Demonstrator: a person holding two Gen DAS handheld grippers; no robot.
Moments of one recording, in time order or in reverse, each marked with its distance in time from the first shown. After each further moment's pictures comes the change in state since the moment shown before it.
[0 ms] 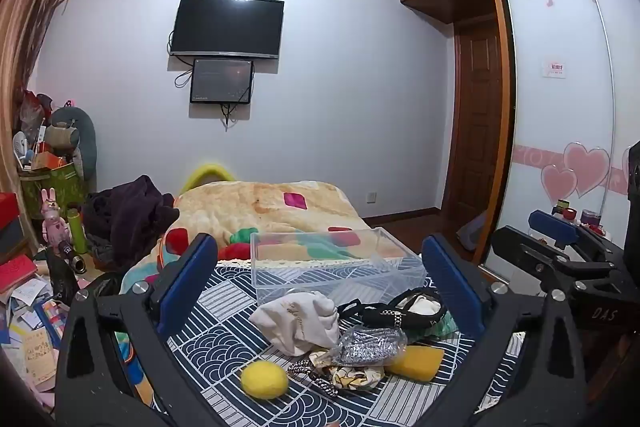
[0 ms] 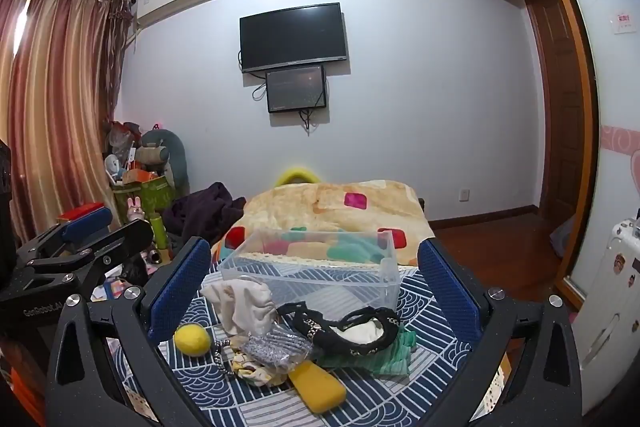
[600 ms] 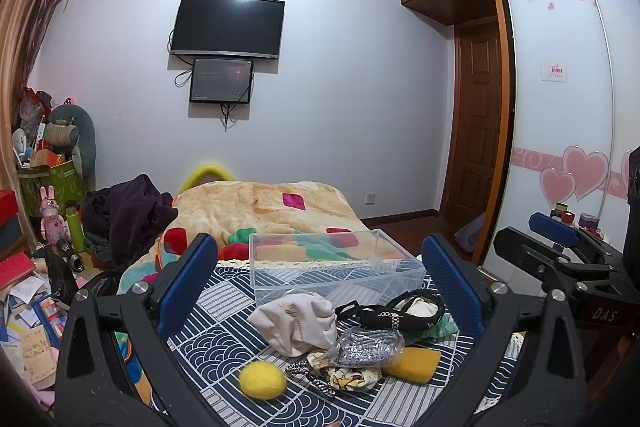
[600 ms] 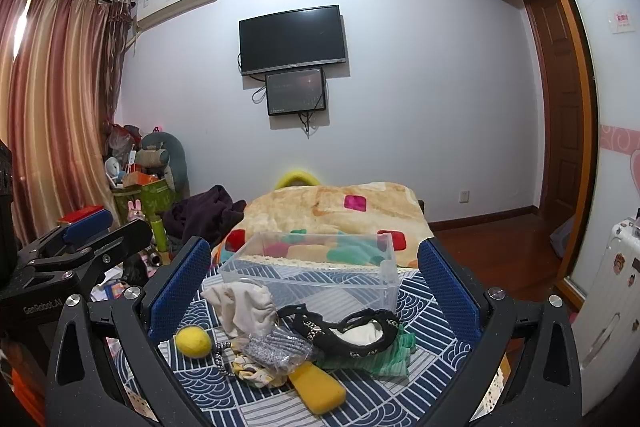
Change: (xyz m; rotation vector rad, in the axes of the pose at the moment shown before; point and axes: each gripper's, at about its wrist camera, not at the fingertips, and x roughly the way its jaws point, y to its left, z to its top) left arm 0.001 -0.002 0.003 -0.007 -0.001 0.000; right arm -0.002 -0.003 0.002 0.004 0.001 0.003
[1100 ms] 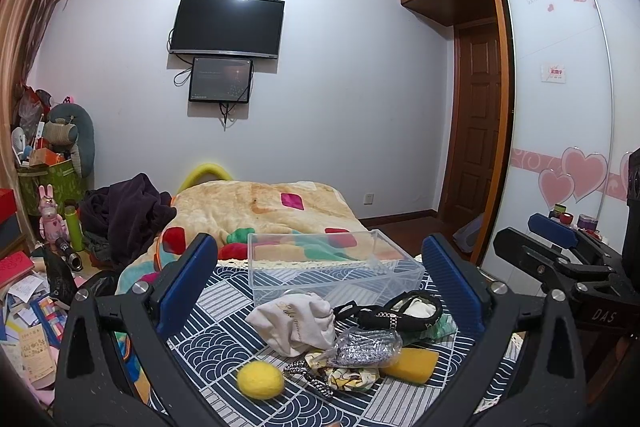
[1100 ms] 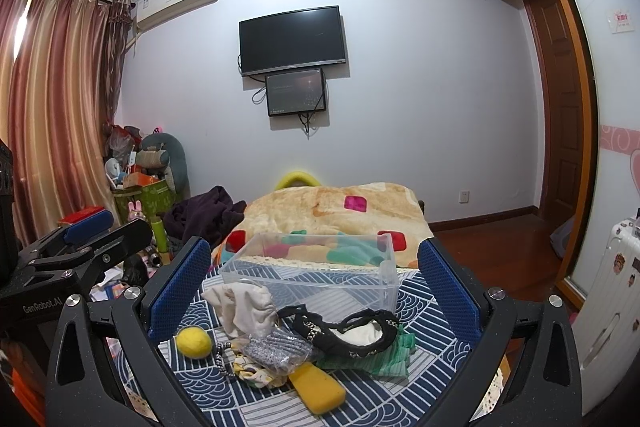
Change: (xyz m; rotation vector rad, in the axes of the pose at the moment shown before) left arm 0.003 -0.003 -0.001 -0.004 0.001 -0.002; right arm -0.002 -0.001 0.001 0.001 -0.001 0.000
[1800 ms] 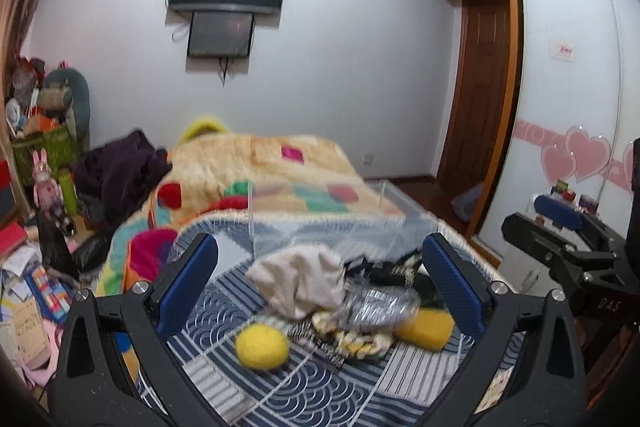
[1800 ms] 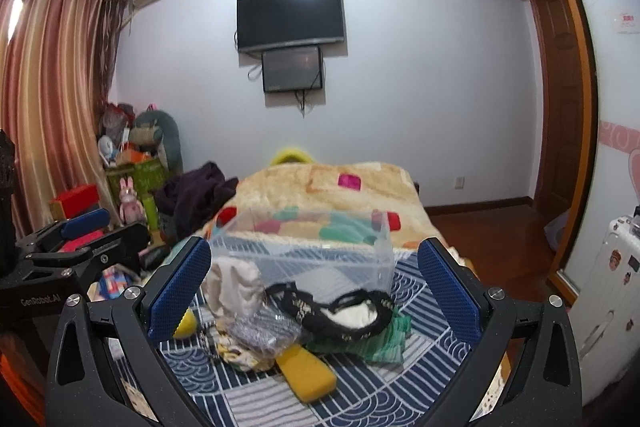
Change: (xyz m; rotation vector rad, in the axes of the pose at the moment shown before) left arm 0.027 0.024 -0.036 -0.045 0.179 -0.011; right arm 0.013 0.001 -0.016 -0.066 0.090 -0.030
